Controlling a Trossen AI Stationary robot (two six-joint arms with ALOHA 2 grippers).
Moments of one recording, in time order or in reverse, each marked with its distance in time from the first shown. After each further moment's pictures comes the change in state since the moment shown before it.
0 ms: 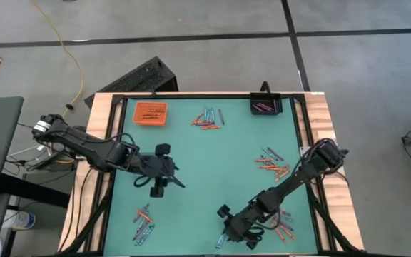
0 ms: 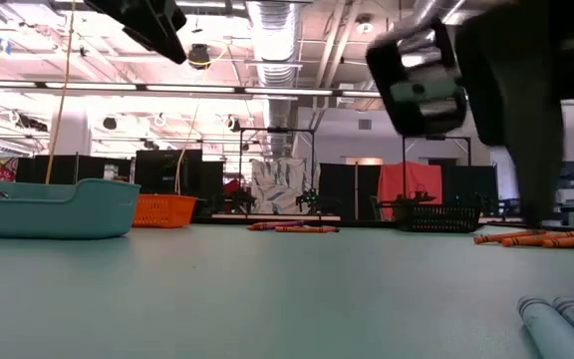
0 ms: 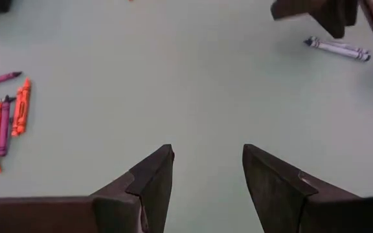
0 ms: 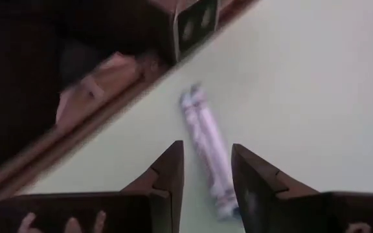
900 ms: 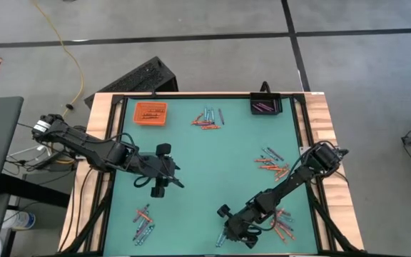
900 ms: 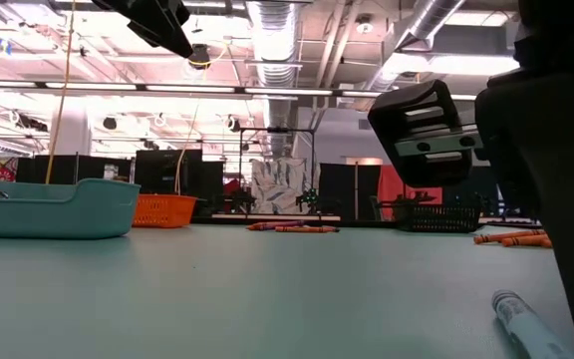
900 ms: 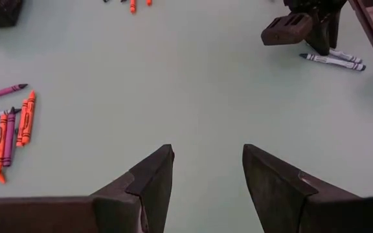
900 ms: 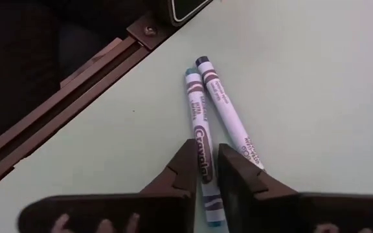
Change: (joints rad) left arm -0.007 0.000 0.000 0.027 -0.016 0.014; right arm 0.002 0.059 0.011 -0.044 -0.017 0.030
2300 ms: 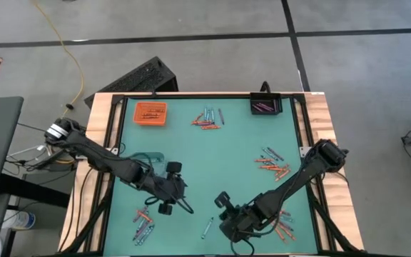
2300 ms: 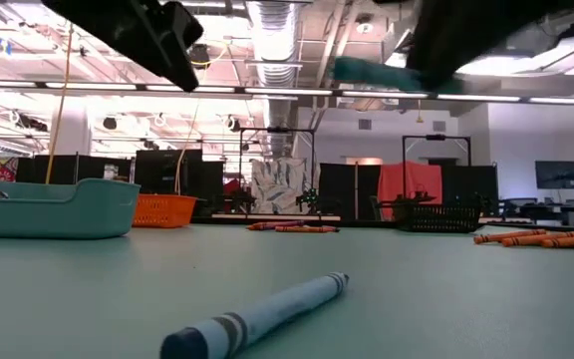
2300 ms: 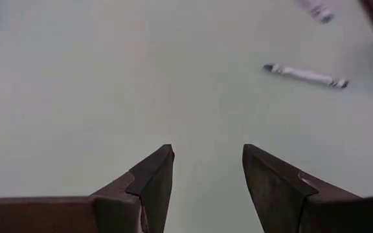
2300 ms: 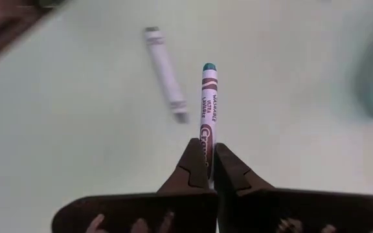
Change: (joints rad) left arm -0.117 0.230 -0.001 0.164 -0.017 -0.008; right arm 0.009 -0.084 0.395 -0.673 0.447 -0.121
